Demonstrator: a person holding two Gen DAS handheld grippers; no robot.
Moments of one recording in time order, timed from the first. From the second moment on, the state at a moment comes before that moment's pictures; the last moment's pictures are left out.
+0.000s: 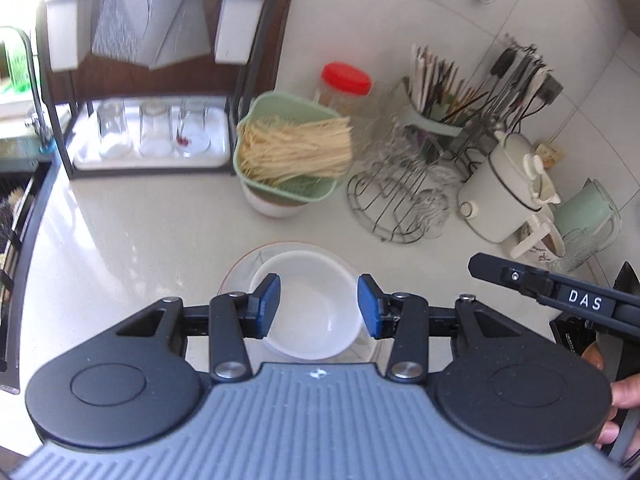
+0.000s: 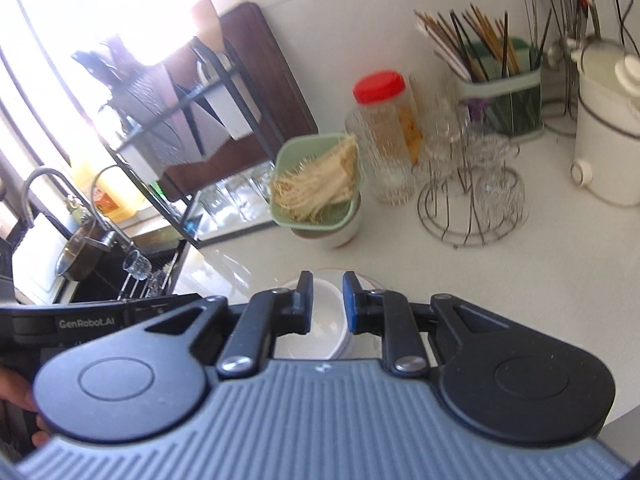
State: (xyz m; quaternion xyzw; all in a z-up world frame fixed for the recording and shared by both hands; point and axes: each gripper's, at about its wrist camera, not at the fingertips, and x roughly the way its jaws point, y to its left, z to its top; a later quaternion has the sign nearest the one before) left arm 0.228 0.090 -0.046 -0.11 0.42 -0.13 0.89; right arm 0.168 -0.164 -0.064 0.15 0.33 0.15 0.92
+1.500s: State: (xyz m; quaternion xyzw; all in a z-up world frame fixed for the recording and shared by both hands) left arm 0.030 0.047 0.002 -0.11 0.36 -0.08 0.92; right arm -0.013 -0.208 -0.059 0.12 0.26 0.18 0.94
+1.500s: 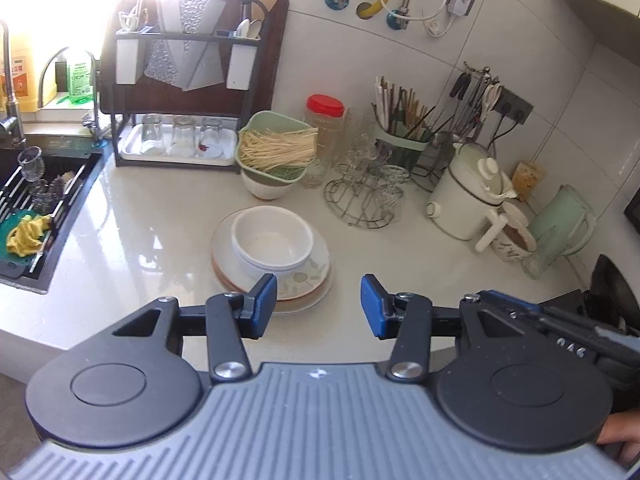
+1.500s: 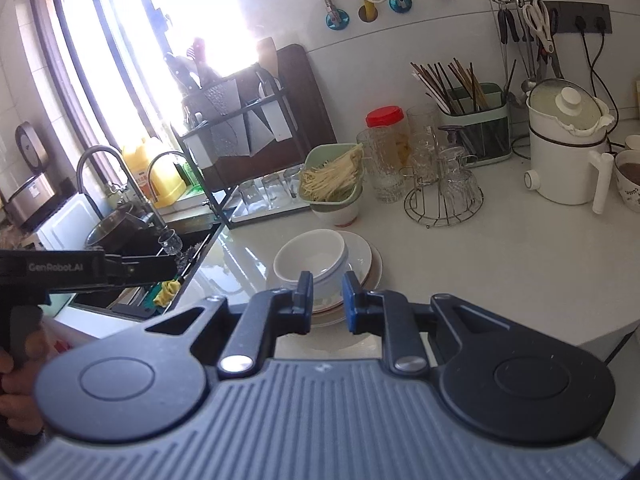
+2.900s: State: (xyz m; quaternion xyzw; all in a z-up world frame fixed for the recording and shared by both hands) left arm 0.008 0.058 0.002 -0.08 0.36 0.00 0.93; right arm -0.008 -0.208 -0.060 0.06 0.27 0.16 0.95
